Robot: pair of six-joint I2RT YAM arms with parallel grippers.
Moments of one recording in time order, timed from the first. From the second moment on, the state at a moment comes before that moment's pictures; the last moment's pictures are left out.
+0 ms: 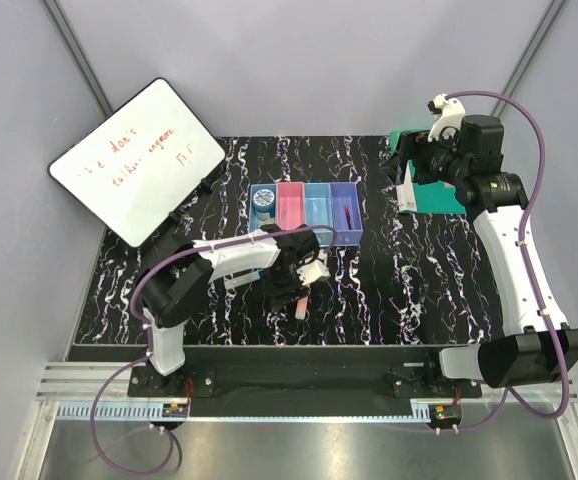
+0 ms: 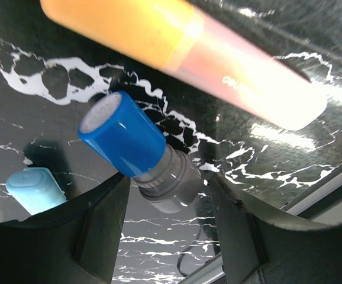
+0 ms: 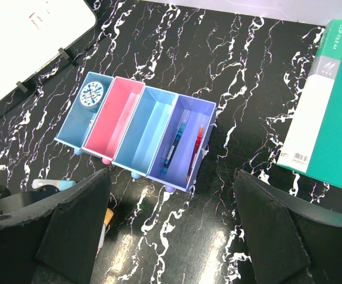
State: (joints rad) left arm -0.85 1.89 1.25 -0.89 0.09 0.34; right arm 0.09 1.33 1.50 -0.59 -0.39 0.07
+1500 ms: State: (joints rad) left arm -0.87 1.86 1.25 -0.81 0.04 0.38; right arm 0.09 1.32 1.48 -0.59 -0.40 0.08
